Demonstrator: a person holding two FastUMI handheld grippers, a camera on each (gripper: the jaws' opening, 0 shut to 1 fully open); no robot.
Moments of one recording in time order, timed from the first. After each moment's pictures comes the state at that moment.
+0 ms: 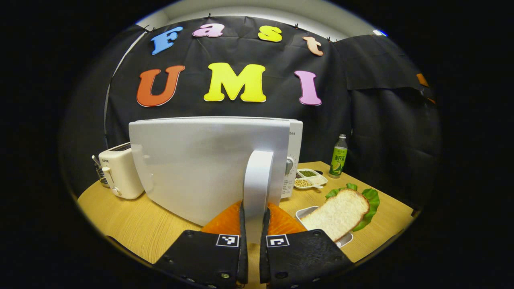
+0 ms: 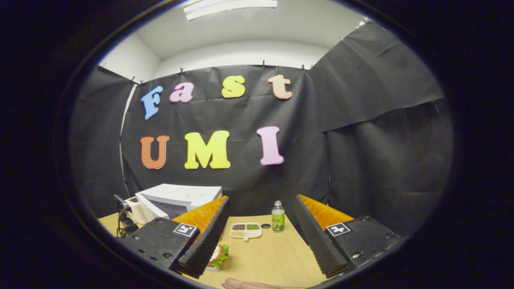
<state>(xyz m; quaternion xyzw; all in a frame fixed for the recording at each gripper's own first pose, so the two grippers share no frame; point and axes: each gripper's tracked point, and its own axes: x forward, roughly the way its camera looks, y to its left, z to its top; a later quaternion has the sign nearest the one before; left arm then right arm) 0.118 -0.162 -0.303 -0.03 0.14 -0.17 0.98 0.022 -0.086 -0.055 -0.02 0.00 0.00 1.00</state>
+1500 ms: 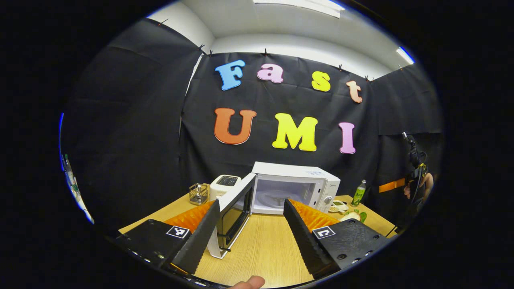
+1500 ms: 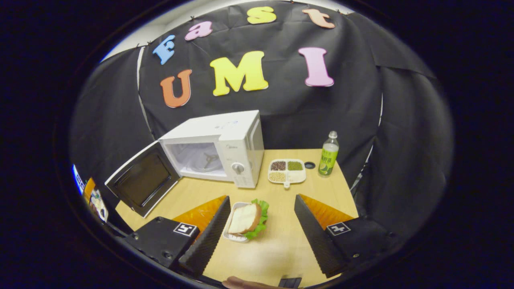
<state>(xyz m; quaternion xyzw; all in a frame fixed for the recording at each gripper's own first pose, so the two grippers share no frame) -0.035 0.075 -0.134 -0.07 0.05 0.00 1.00 0.093 0.003 -0.206 -0.01 0.33 0.14 0.93</state>
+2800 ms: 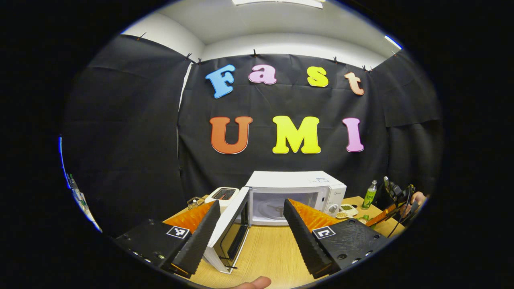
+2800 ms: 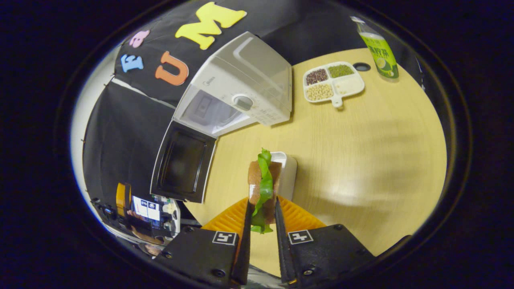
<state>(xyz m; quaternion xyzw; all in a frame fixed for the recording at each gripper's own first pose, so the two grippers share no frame) 0.011 0.032 -0.103 -0.03 0.04 0.03 1.00 0.096 0.032 -0.325 0.17 0.54 0.30 0.77</state>
